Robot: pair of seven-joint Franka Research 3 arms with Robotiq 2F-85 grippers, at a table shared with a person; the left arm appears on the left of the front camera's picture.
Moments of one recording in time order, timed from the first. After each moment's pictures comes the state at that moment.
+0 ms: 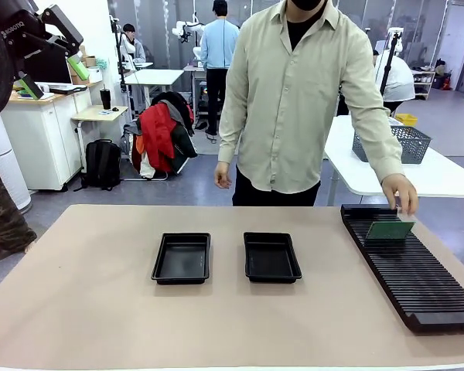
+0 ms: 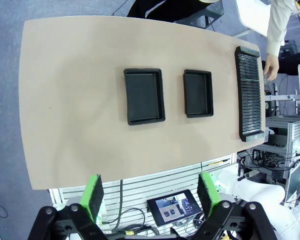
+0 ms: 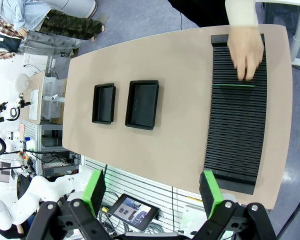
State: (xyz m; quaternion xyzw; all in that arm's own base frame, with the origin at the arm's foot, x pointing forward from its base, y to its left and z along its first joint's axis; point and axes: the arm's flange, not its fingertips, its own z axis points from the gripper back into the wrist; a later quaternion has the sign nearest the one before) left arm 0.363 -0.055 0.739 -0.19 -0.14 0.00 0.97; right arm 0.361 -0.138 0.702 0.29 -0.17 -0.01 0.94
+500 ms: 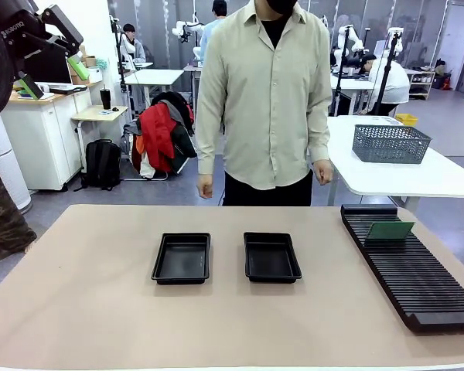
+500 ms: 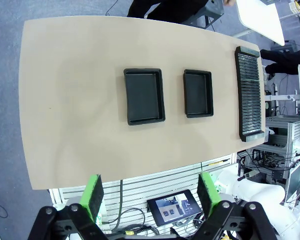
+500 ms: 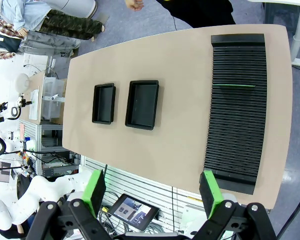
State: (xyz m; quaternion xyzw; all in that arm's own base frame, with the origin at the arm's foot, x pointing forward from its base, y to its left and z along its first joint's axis) left arm 0.363 -0.055 0.739 -0.19 -0.14 0.00 0.97; right arm 0.361 -0.138 0.702 0.29 -0.17 -0.01 0.94
